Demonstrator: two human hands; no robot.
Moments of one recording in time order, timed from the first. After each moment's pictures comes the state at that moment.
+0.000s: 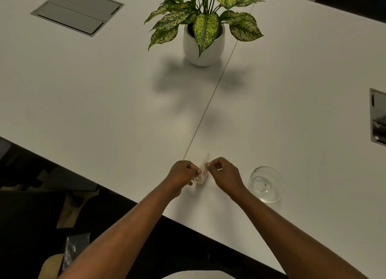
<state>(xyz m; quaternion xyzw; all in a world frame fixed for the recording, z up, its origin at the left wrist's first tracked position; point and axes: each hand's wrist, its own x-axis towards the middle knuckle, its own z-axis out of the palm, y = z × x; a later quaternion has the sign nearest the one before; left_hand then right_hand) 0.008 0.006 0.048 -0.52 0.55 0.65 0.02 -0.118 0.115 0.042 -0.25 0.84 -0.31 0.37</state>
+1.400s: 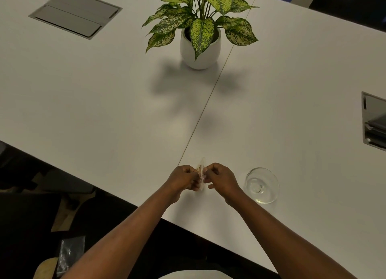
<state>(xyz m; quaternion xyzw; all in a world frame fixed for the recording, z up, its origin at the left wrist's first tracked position) 0.011 0.019 0.034 -0.48 0.49 0.73 0.00 -0.115 0.123 0.043 -0.18 0.80 -0.36 0.45</state>
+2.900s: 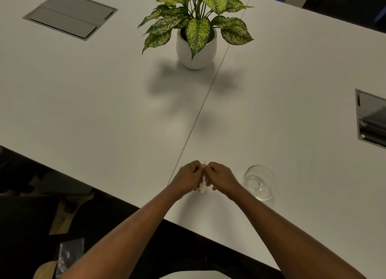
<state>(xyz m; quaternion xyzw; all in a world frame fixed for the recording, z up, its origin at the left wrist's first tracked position) -0.002 0.029 0.040 -0.41 0.66 0.63 0.03 -0.119 0.121 0.056 -0.25 0.81 -0.28 0.45</state>
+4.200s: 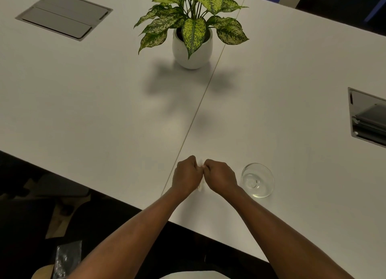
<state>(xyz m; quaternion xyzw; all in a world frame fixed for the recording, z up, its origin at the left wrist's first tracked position) -0.015 0.037 0.051 -0.48 0.75 0.45 -0.04 -0.113 0.115 0.054 -0.38 0.88 -0.10 0.27</state>
